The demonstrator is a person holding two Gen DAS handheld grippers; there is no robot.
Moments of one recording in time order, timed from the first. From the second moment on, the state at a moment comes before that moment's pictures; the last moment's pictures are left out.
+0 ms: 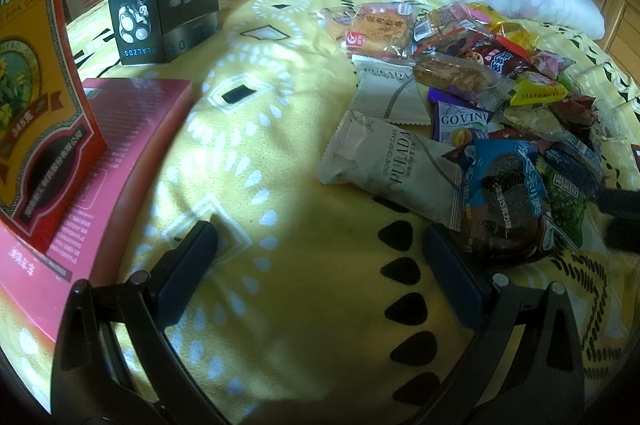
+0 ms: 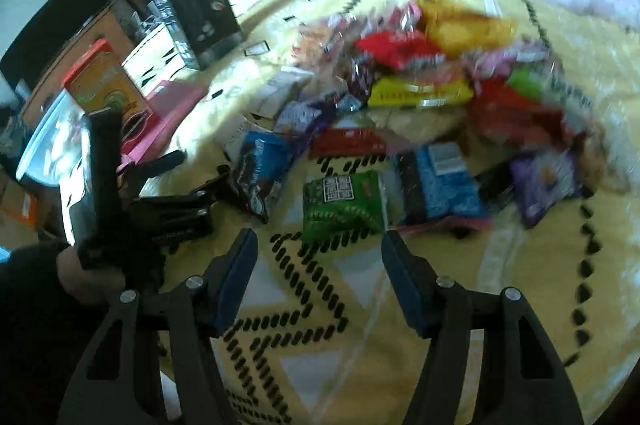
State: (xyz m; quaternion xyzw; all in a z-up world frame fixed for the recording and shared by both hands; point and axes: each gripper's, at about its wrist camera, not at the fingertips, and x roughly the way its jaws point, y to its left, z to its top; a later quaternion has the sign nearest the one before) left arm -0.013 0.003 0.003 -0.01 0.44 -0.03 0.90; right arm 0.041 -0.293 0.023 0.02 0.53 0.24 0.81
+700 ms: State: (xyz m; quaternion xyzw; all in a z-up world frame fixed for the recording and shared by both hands) left arm -0.043 -0.013 0.043 -0.07 0.44 -0.10 0.89; right arm -0.042 -0.337 0.009 0.09 0.48 0.21 0.85
